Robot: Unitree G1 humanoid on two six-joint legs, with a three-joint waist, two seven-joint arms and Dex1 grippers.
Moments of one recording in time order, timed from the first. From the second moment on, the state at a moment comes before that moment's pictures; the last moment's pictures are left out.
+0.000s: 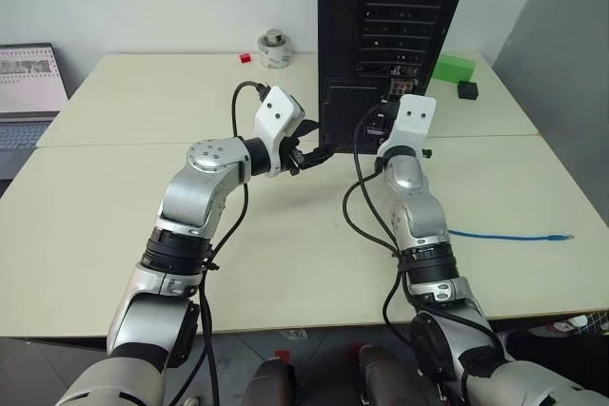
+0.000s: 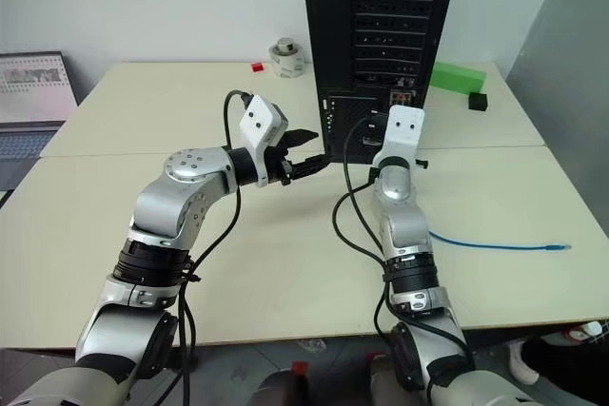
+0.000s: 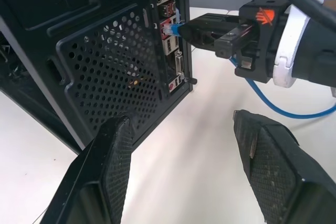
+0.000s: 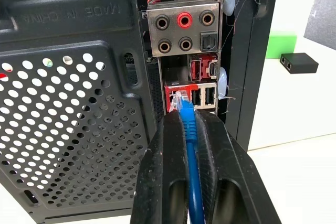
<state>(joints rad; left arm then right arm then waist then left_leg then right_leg) -0.79 0.44 -0.11 0.07 -0.25 0.52 -0.77 -0.80 0.11 -0.09 0.29 -0.02 0.29 -0.31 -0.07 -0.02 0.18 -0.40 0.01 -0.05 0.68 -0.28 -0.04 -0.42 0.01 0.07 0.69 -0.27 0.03</state>
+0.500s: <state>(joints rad) -0.77 0.44 -0.11 0.07 -0.25 0.52 -0.77 -0.77 0.09 -0.05 0.29 -0.05 0.26 -0.27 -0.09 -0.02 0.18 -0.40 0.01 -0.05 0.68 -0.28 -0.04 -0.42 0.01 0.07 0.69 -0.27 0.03</state>
